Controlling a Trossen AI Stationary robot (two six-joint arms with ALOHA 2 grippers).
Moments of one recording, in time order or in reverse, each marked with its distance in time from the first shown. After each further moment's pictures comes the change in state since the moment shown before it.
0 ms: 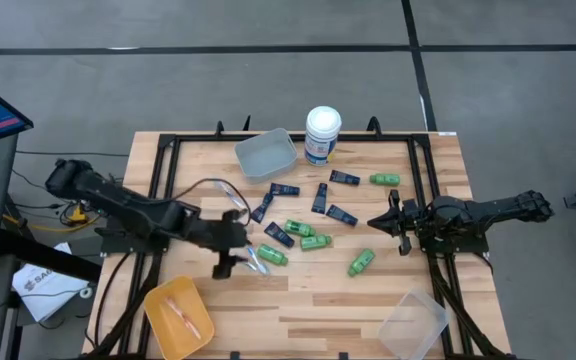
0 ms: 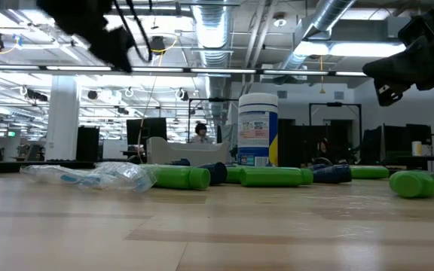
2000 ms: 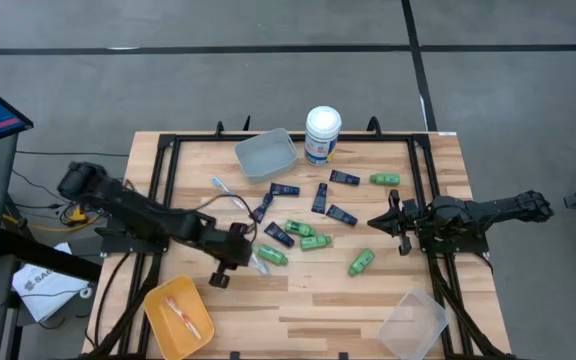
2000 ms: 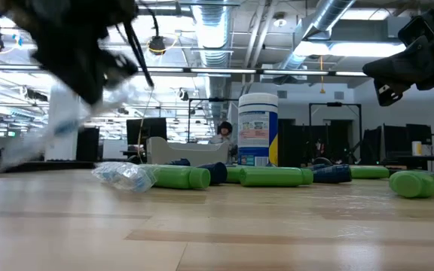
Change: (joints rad) left arm -0.013 0.099 -0.022 0.007 0.124 0.136; right arm 0.000 0.000 0.000 0.001 0.000 0.000
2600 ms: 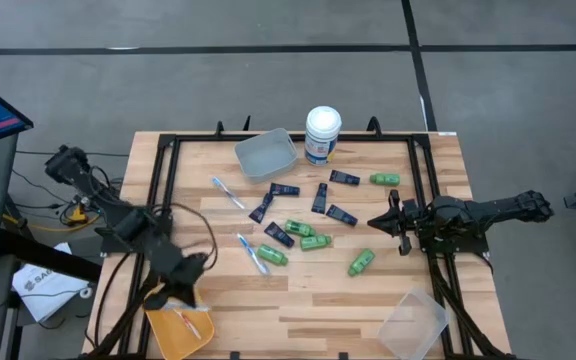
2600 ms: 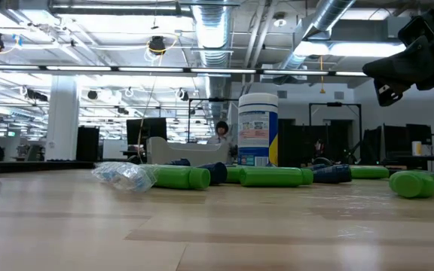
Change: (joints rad) left arm -0.370 -0.341 0.003 -0.079 0.240 -0.458; right arm 0.000 0.000 0.000 0.000 0.000 0.000
